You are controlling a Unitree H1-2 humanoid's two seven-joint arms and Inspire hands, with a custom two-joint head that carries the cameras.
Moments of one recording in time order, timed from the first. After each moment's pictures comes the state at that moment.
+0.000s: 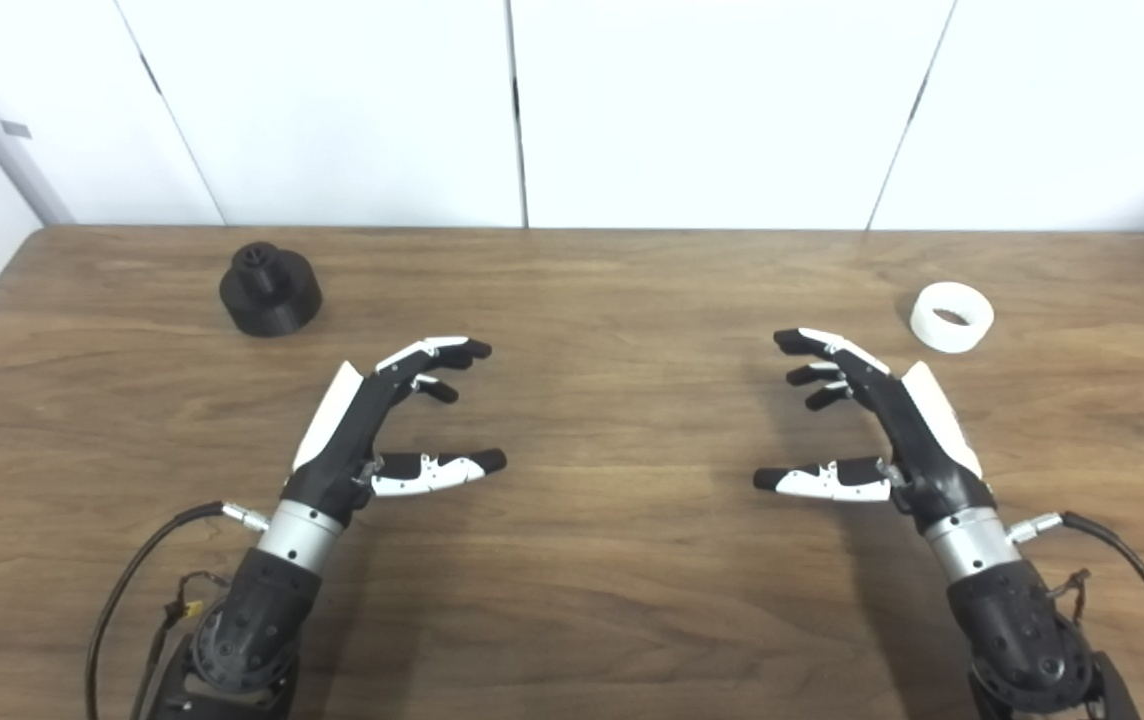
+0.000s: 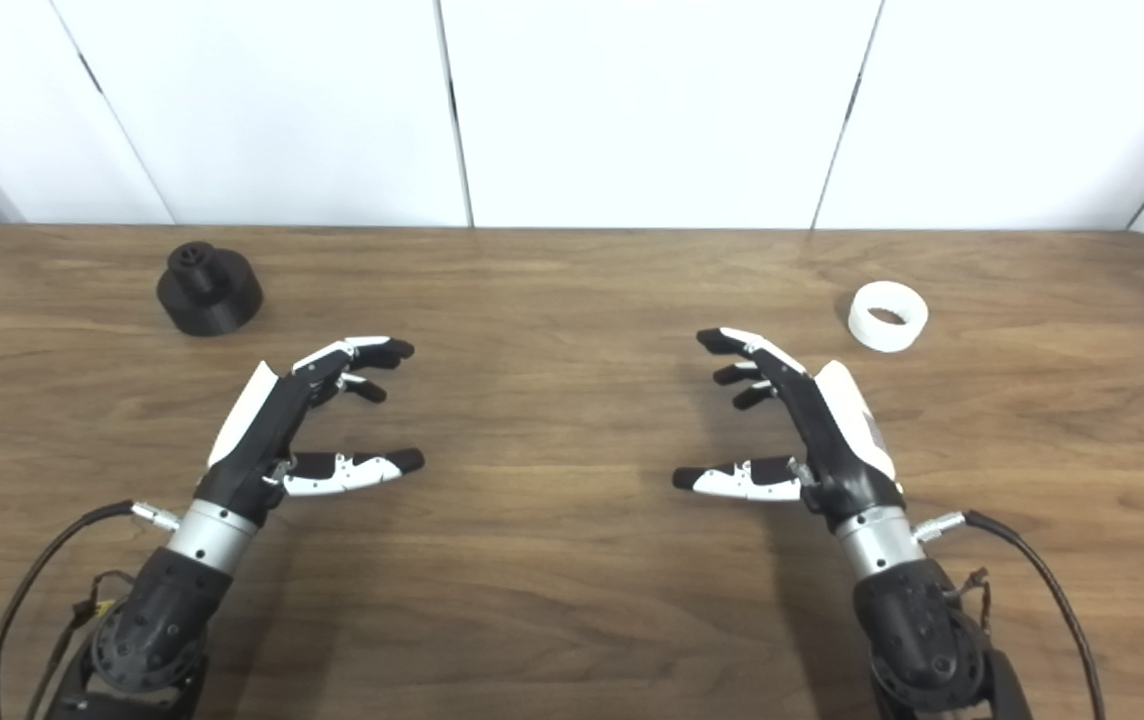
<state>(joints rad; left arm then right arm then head) -0.05 0.25 -0.07 -0.05 0.23 -0.25 -0.13 0.01 -0.22 0.06 -0.20 -0.41 -0.05 0.06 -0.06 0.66</state>
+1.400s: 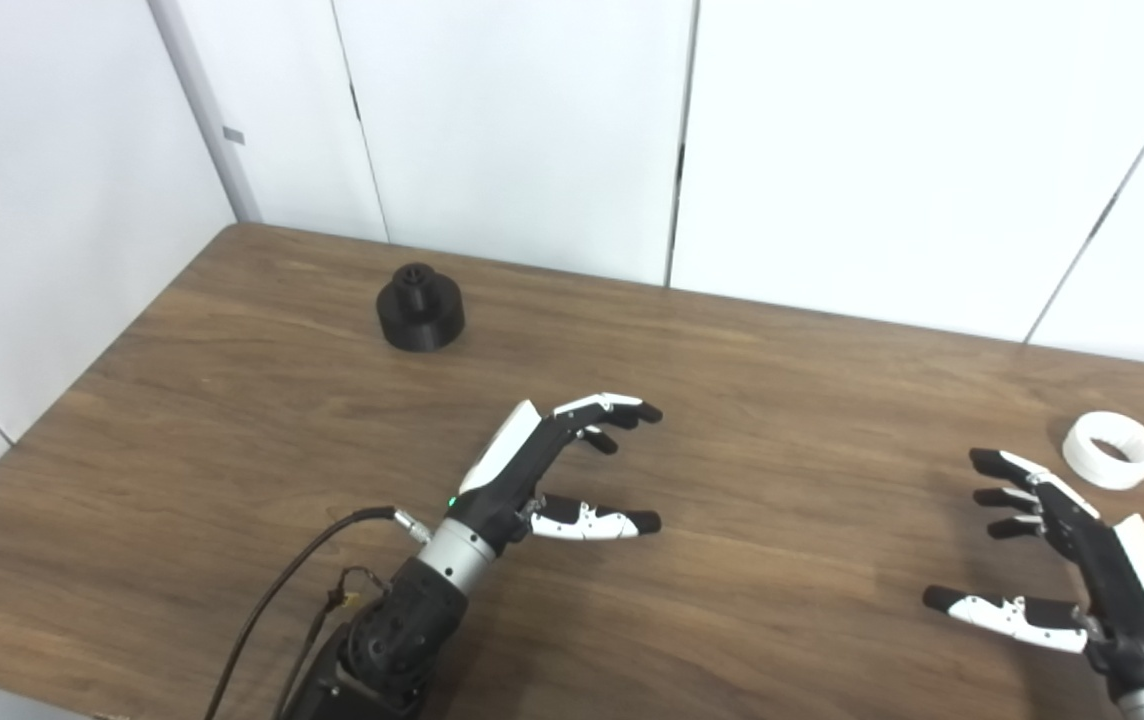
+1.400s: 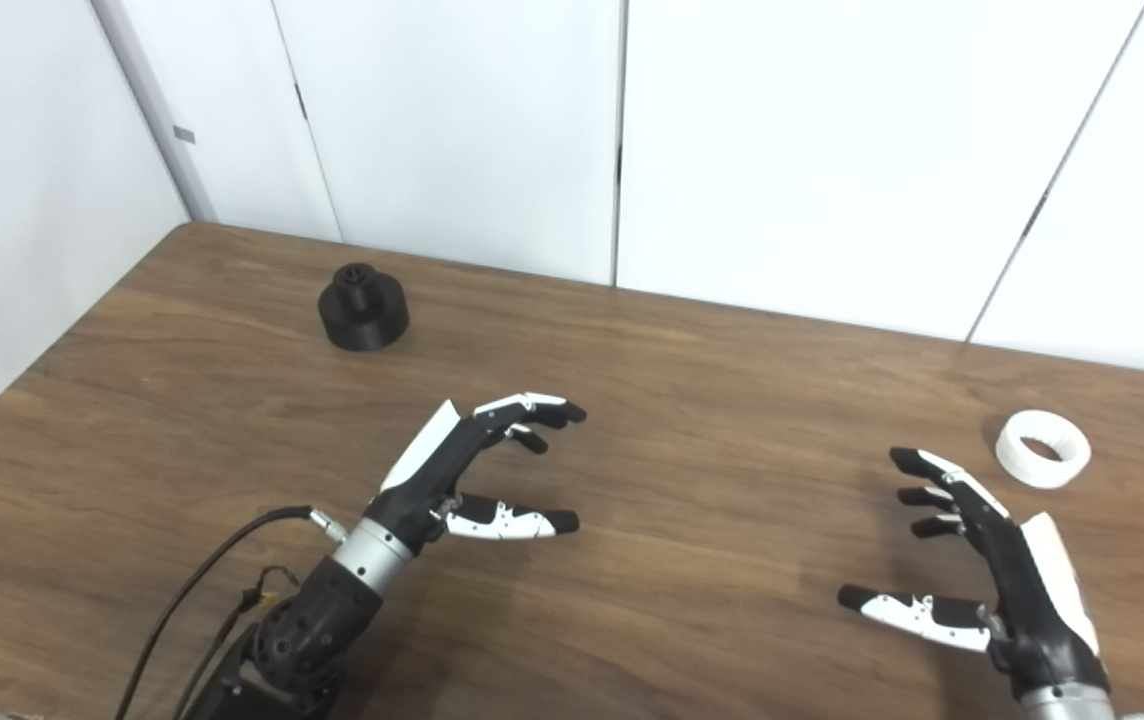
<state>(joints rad) -0.05 0.18 -0.10 -0.03 0.30 -0.25 -0.11 0.02 -0.29 0.00 -0.14 -0.32 -0.08 0.08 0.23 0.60</state>
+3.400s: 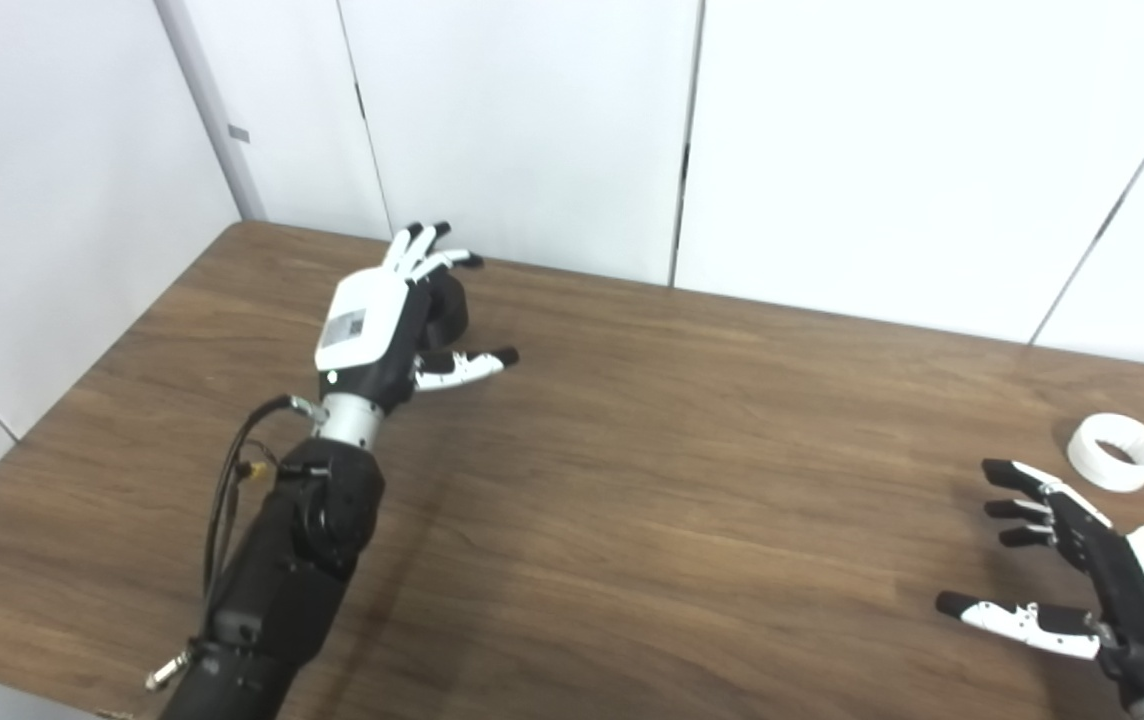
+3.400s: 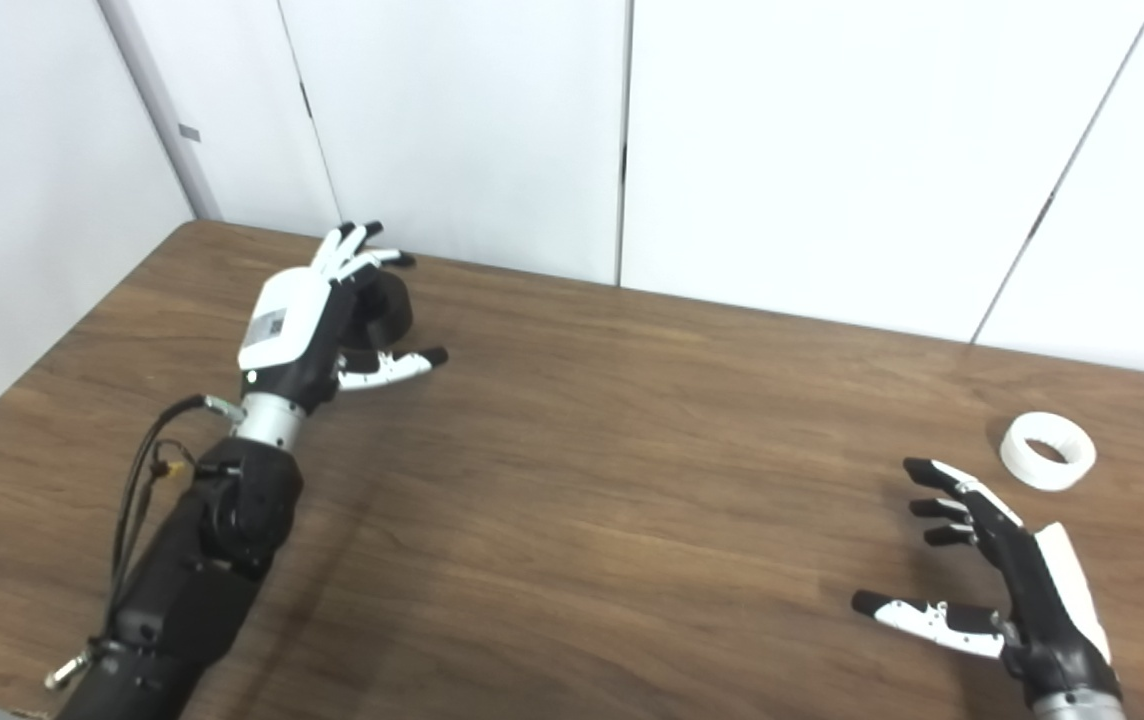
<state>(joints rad) -0.26 0.37 0.03 0.10 0.75 -0.02 0.20 0.02 -0.30 -0.01 -0.10 -0.29 -0.09 0.08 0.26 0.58</state>
